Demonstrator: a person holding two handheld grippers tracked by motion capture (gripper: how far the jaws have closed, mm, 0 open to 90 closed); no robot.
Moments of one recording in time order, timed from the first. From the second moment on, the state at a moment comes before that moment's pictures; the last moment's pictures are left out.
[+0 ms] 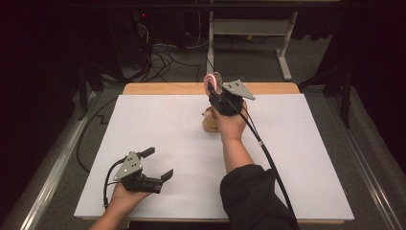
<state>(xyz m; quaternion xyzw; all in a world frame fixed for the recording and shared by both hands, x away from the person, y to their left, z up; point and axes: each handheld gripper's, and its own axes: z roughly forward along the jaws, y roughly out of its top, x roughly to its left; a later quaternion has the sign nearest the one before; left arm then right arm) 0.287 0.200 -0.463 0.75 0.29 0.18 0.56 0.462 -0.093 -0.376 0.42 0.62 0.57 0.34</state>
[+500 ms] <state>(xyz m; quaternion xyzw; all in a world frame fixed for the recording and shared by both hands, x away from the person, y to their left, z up) 0.287 0.200 -0.463 0.75 0.29 0.18 0.56 0.463 -0.074 -0.376 0.40 0.63 0.57 0.34</state>
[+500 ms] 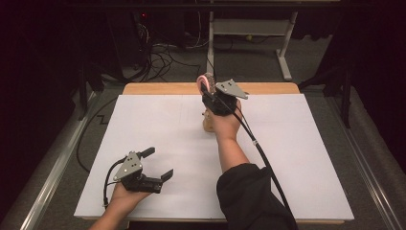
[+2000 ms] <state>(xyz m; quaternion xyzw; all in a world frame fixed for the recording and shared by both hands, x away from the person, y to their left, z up) 0.288 0.202 -0.463 0.75 0.29 0.18 0.56 0.460 -0.044 -0.385 0.38 0.66 0.57 0.32</state>
